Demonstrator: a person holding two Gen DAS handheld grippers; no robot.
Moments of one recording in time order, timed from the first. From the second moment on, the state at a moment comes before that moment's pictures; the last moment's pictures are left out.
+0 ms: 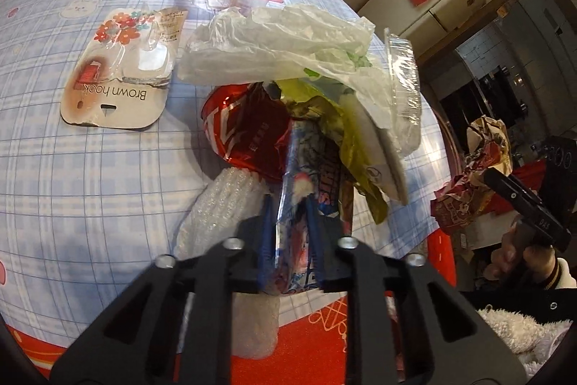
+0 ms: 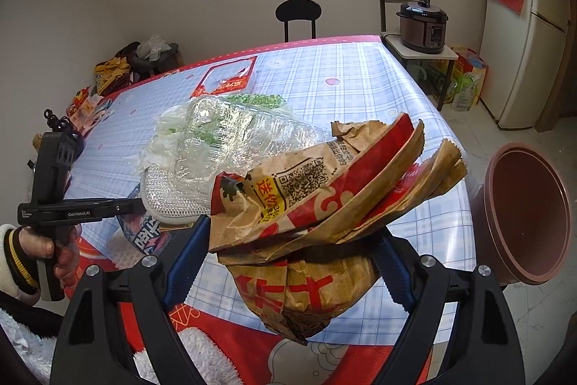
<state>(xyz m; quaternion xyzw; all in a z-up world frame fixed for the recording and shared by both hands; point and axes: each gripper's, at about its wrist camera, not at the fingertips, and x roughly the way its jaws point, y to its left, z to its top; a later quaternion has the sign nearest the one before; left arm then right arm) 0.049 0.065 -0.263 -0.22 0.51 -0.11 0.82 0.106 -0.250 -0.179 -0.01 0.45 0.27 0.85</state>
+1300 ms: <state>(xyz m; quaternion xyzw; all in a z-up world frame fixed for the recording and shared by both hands) -0.005 0.106 -0.128 -0.22 0.34 -0.07 0.91 0.106 -0.252 -0.126 0.00 0.40 0.22 0.89</state>
